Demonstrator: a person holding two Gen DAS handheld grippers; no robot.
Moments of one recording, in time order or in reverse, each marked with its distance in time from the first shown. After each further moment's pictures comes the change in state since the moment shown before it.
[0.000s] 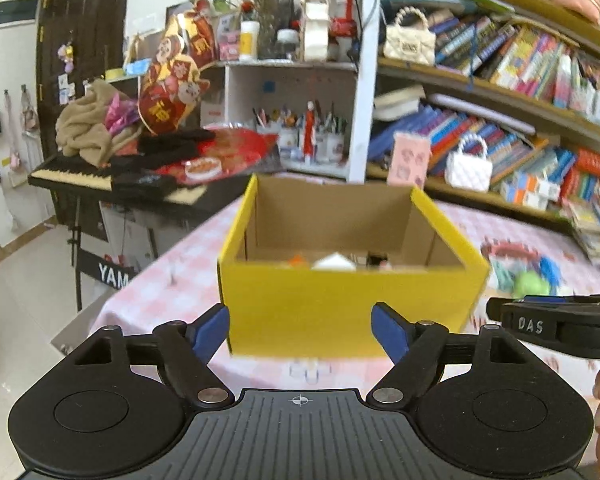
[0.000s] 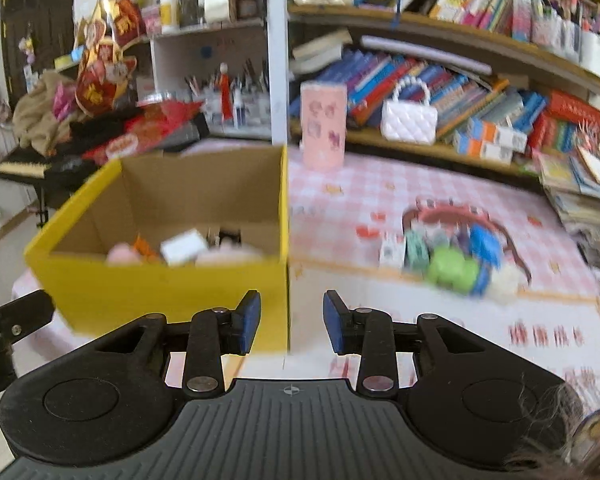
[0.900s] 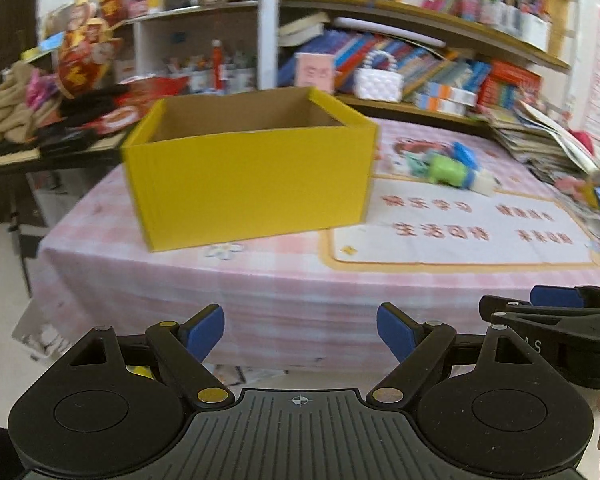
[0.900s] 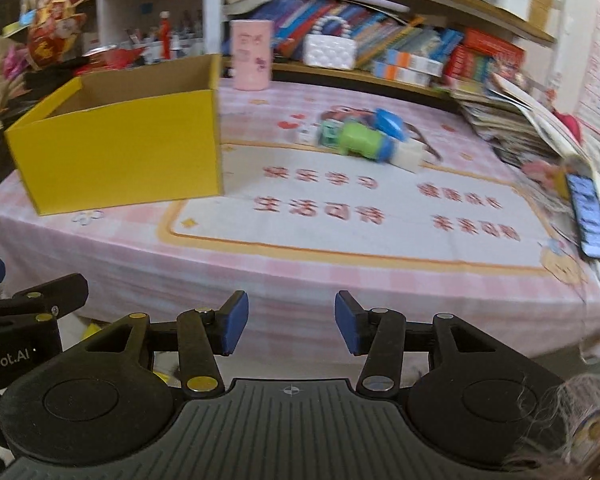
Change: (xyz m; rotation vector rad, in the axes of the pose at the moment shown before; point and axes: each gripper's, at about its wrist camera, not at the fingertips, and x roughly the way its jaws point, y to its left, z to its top) left arm -0.024 -0.034 -0.070 0.166 0.151 -0.219; right arm -0.069 -0.012 -0.109 0.080 0.108 -0.212
